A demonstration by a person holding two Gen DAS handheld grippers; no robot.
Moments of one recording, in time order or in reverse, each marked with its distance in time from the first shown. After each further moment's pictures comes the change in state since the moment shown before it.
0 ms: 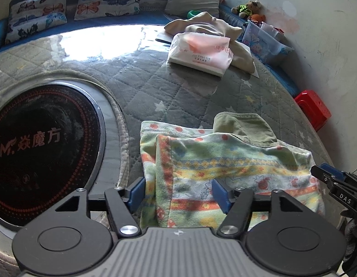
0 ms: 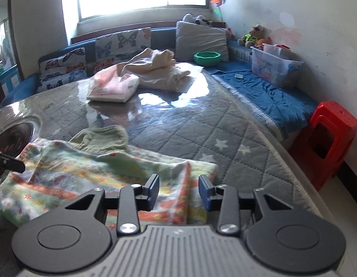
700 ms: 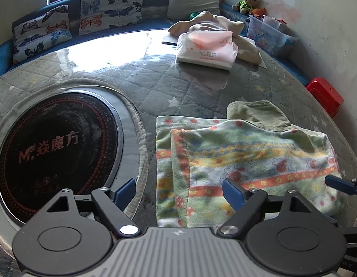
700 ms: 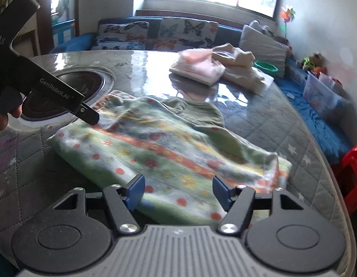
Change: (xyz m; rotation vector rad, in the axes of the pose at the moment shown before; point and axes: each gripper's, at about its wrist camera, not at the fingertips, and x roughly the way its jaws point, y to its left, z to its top) left arm -0.008 -0.001 -0.017 0.089 -0.029 0.093; right arm -0.024 0.092 -0.028 -0.318 0.024 0.146
